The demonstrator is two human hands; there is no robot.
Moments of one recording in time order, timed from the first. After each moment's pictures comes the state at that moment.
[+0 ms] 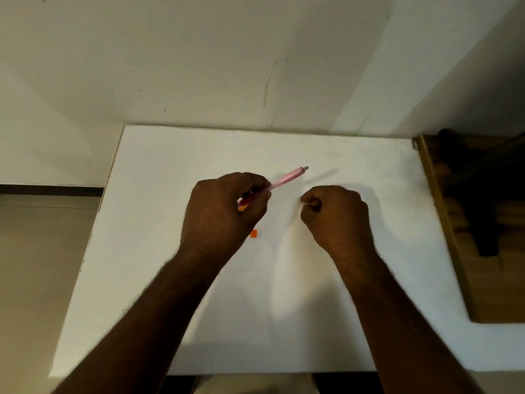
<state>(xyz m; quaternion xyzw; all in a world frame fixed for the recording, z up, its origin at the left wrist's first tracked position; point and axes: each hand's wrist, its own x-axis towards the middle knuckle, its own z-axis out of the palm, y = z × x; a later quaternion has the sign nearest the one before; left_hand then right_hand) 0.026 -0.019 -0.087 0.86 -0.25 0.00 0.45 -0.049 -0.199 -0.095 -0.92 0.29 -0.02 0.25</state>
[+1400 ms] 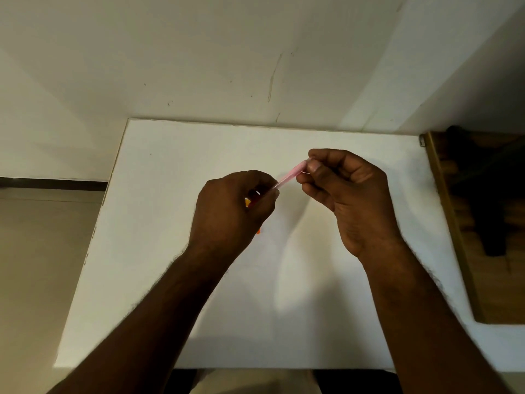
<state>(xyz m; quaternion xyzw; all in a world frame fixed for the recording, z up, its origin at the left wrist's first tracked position) 0.019 -0.025 -0.083 0.87 -0.21 -0.04 0.45 -0.043 -0.199 -0.065 -0.59 0.26 -0.14 0.75</state>
